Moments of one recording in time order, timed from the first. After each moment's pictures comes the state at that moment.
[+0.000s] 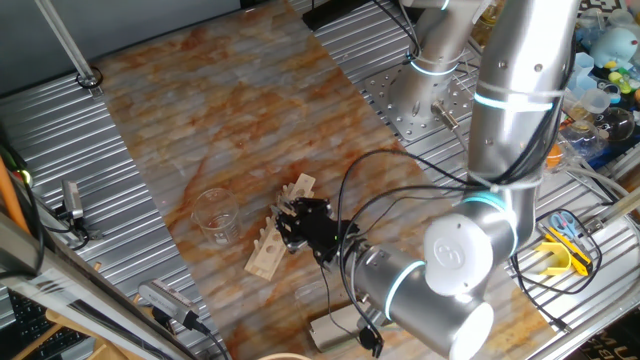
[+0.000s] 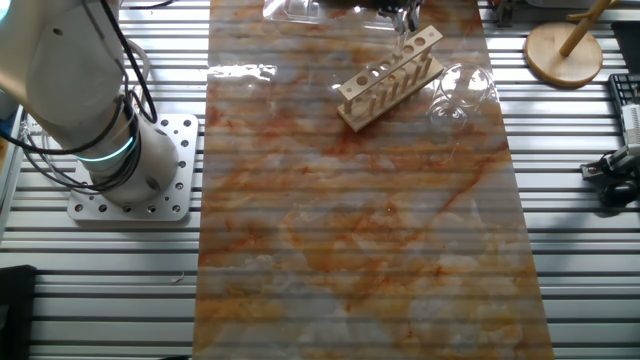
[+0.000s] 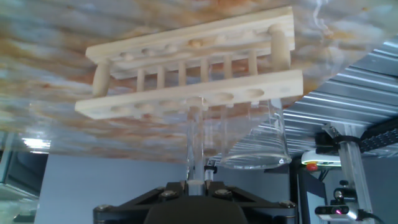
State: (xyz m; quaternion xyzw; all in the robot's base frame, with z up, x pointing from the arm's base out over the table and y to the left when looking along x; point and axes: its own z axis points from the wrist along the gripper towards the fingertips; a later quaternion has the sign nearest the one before) arm 0.505 0.195 0.174 0.68 -0.48 0.44 0.33
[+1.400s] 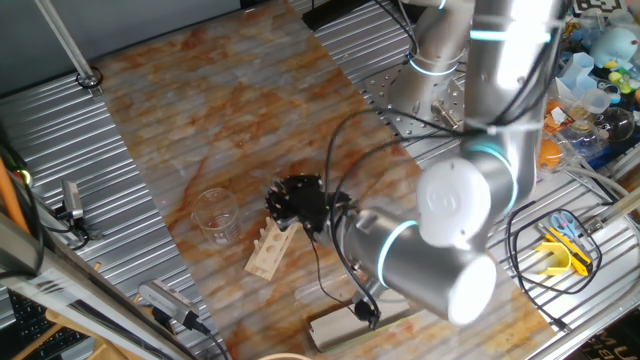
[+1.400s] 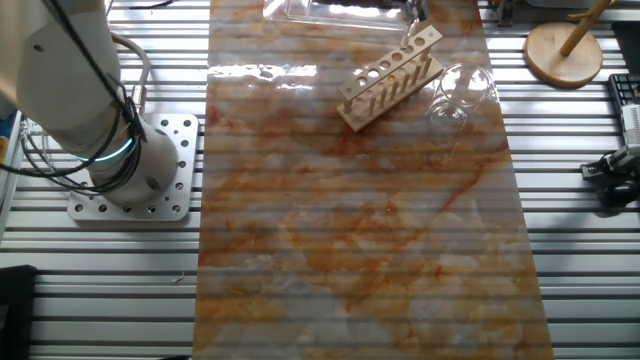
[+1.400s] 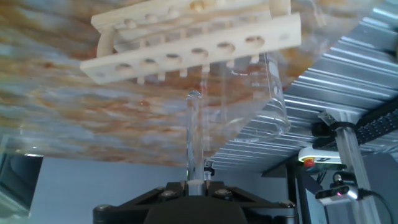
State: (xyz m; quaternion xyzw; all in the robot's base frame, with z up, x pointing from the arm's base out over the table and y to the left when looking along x) arm 0.515 0.172 0.223 0.71 -0.49 0.41 0.28
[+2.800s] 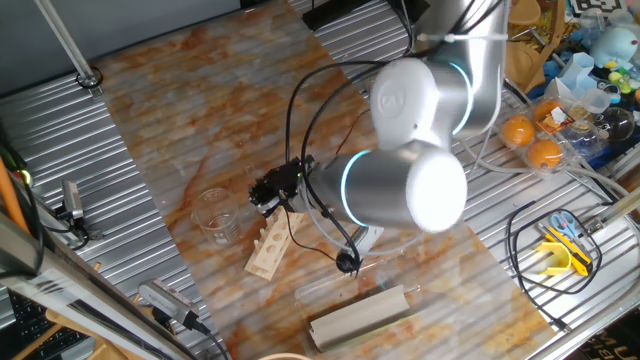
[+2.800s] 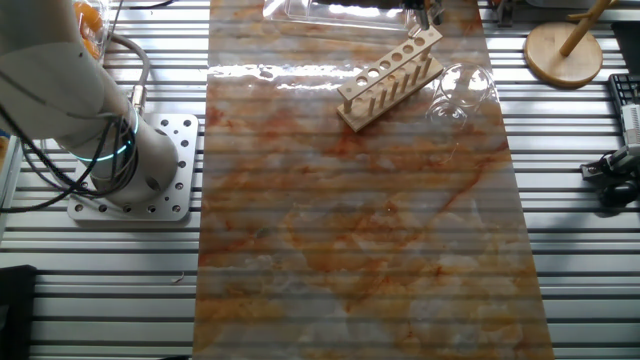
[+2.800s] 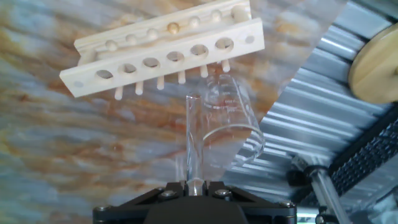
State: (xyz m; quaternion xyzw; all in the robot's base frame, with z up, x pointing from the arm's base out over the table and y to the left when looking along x) arm 0.533 0.164 0.223 0.77 -0.52 0.33 0.17
